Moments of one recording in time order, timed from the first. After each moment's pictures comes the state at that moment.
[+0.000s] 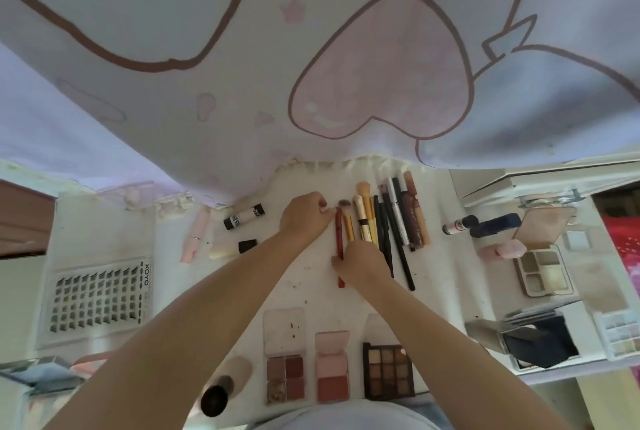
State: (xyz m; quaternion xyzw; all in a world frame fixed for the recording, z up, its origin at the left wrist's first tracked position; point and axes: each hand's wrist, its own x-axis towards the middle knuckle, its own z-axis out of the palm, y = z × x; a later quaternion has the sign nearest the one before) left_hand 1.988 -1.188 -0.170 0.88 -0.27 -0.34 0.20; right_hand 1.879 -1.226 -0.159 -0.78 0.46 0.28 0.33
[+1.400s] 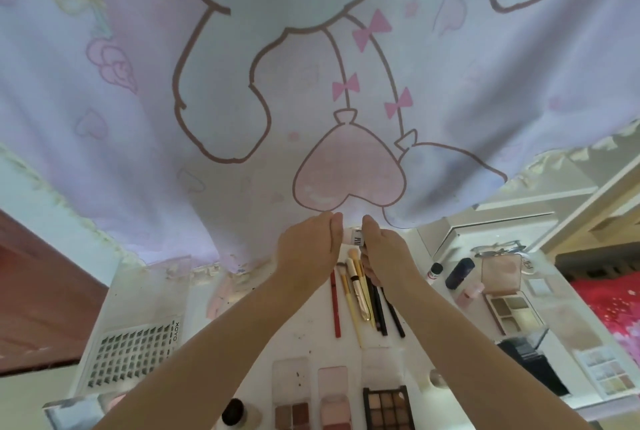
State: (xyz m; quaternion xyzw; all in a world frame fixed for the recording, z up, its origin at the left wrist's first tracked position) left_hand 1.924 -1.142 0.004 0.84 -0.48 0.05 0.26; right_hand 1.845 -1.218 0.009 -0.65 0.44 -0.12 0.60
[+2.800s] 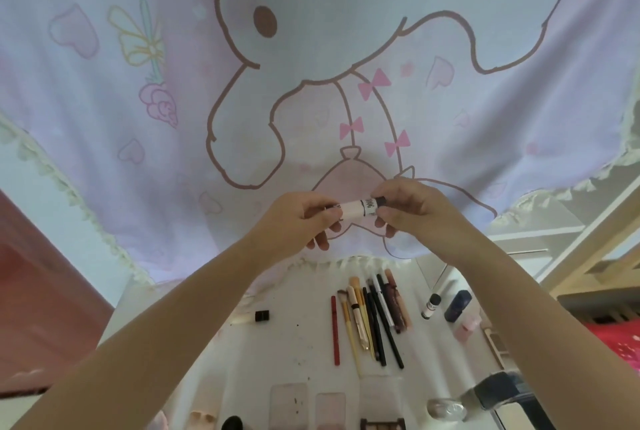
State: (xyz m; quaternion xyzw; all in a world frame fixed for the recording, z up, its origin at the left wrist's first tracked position) left_hand 1.942 -1.113 0.095 0.74 -0.43 -0.23 0.46; right_hand 1.817 -1.255 0.100 -0.79 0.13 -0.18 0.57
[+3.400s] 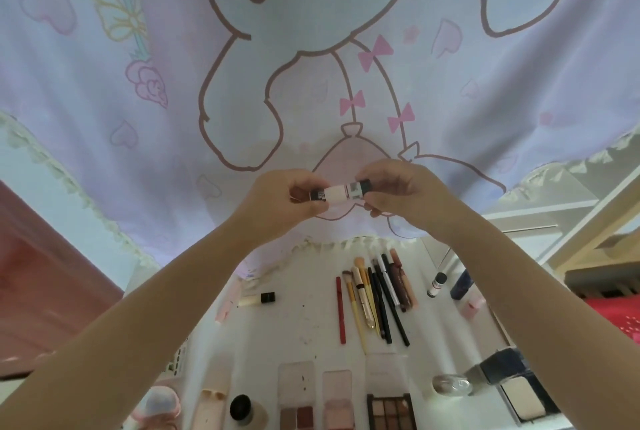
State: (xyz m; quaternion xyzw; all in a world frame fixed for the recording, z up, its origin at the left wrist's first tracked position) left_hand 1.957 -1.108 0.088 0.79 -0.47 -0.13 0.39; right_hand 1.831 -1.252 0.092 -0.81 0.11 -0.15 0.55
